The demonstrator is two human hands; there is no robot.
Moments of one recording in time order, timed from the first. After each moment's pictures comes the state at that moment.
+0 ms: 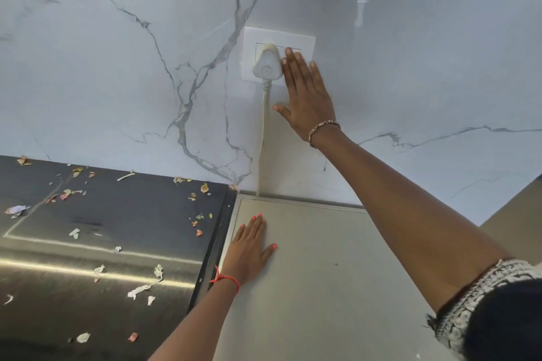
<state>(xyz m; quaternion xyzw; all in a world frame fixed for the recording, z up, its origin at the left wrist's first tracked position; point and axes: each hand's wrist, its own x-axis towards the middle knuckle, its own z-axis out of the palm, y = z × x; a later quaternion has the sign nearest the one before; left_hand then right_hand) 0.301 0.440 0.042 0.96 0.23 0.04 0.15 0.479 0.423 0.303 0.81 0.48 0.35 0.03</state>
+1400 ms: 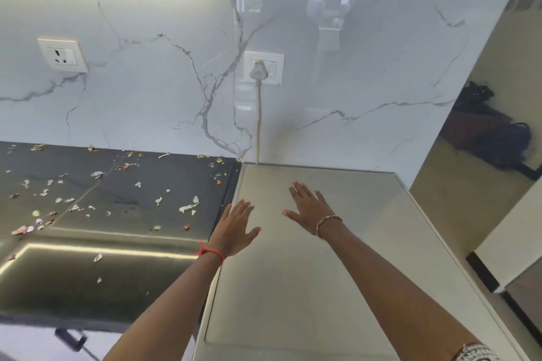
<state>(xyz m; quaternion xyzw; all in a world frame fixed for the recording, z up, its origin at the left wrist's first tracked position) 0.117 0.318 0.121 0.97 0.19 0.11 0.10 0.266 0.169 0.183 0.87 0.49 -0.04 0.02</state>
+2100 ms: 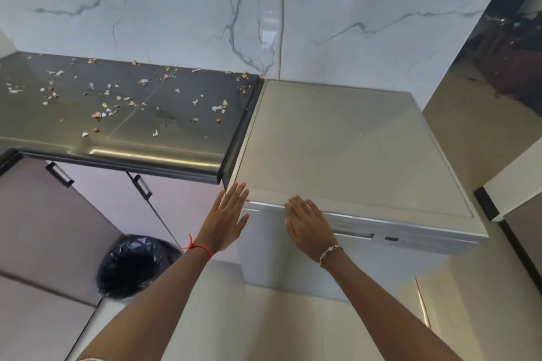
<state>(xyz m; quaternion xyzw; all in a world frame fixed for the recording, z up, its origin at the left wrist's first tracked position) -0.112 0.161 0.040 0.97 0.18 0.12 0.03 0.036 -0.012 0.065 0.79 0.59 0.10 -0.08</state>
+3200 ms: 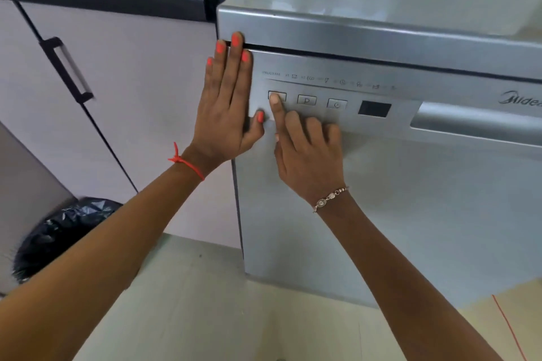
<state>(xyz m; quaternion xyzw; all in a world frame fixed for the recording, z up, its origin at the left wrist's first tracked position) -0.046 0.248 -0.146 0.81 0.02 0.57 -0.11 0.035 0.101 -0.169 0.66 0.46 0.58 -0.11</state>
